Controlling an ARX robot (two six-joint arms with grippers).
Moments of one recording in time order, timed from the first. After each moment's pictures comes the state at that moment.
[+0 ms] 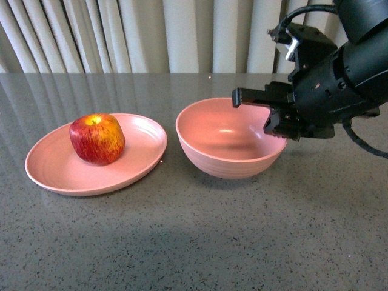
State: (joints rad) left arm 0.00 0.01 0.01 0.00 0.00 -0.01; right arm 0.35 1.83 1.18 -0.12 -0.05 0.27
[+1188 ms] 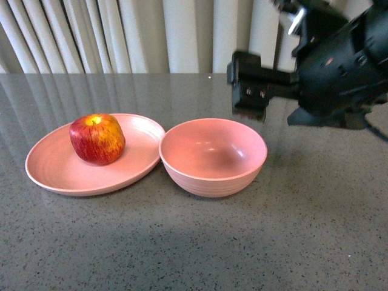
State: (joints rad) left arm 0.00 0.01 0.01 0.00 0.00 -0.01; right arm 0.38 1.71 1.11 -0.09 -0.07 0.30
